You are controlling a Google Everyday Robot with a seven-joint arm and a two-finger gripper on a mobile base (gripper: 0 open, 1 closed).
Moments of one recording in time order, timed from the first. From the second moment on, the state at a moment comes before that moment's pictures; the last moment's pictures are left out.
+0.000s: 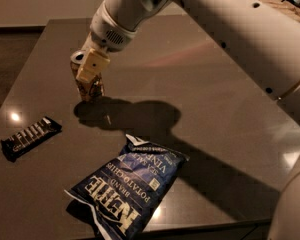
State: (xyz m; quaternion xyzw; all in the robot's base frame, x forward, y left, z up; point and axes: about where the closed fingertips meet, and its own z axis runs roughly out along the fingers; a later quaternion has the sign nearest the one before) arm 0.574 0.141 0.943 -0.70 0.62 0.20 0.29
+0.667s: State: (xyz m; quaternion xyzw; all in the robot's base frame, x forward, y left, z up) arm 0.555 0.155 0.929 -0.73 0.59 0.22 0.28
